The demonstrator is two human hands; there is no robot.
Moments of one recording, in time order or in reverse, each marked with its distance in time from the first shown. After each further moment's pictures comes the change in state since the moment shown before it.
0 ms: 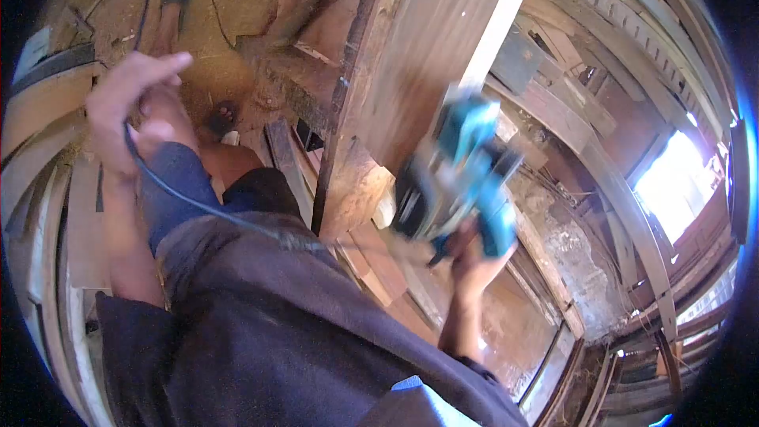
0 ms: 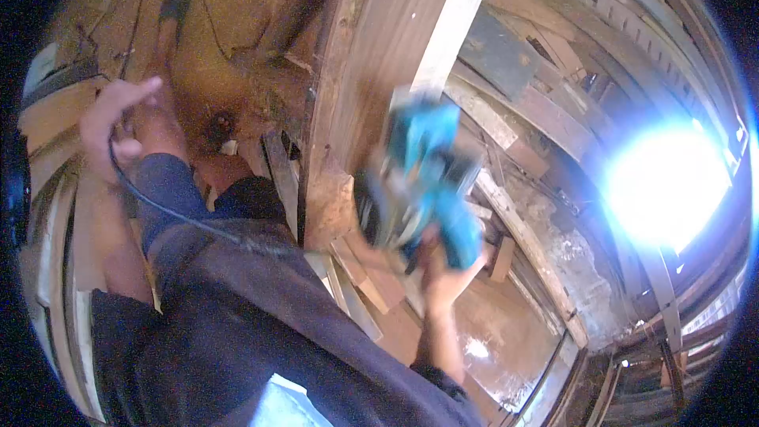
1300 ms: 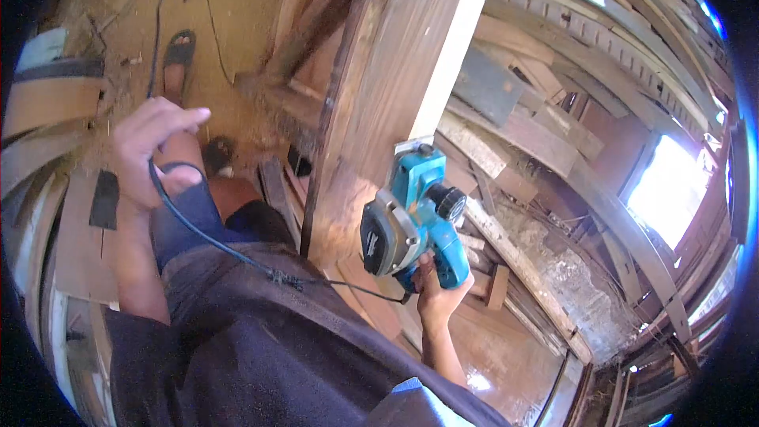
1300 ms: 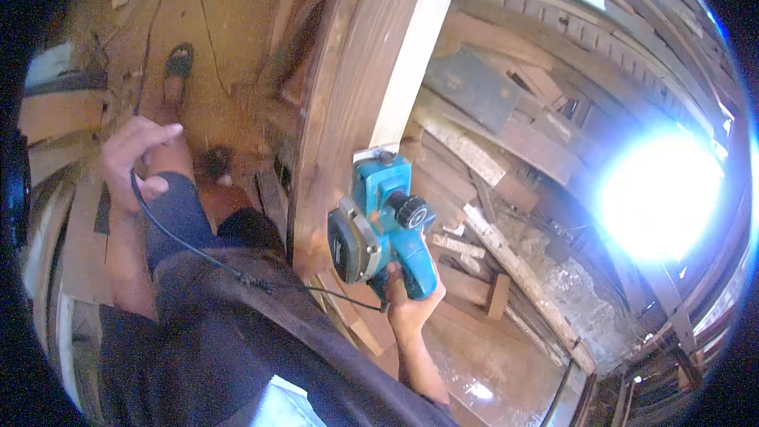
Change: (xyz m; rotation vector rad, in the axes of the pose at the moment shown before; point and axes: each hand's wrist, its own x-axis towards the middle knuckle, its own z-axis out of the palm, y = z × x) left_hand -0.041 0.033 0.020 -0.007 0.043 0.174; right_hand -0.042 0.051 0.002 0.038 0.033 -0.024
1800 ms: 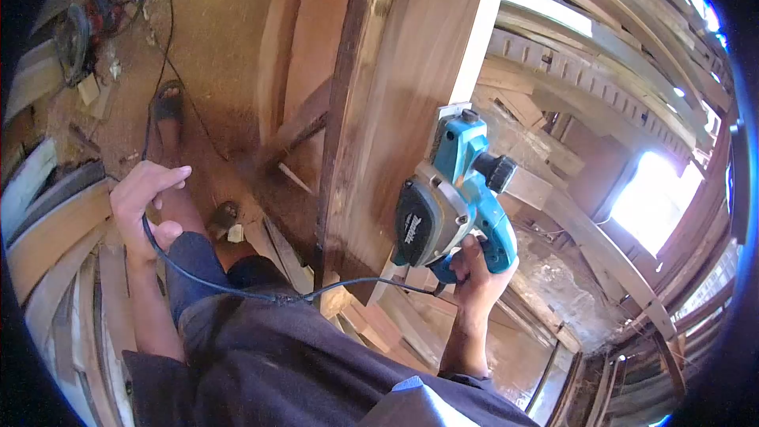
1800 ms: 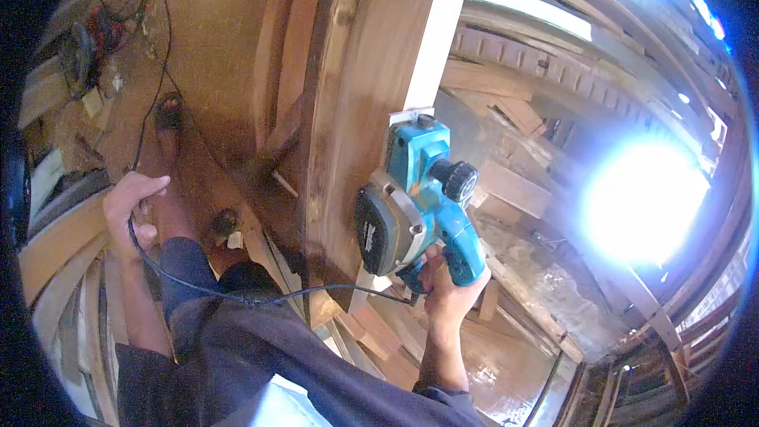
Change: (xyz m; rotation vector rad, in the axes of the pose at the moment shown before) left_hand 0.252 -0.097 -0.056 -0.106 -0.081 -0.243; right_hand 0.262 -0.265 0.085 0.107 0.127 0.139
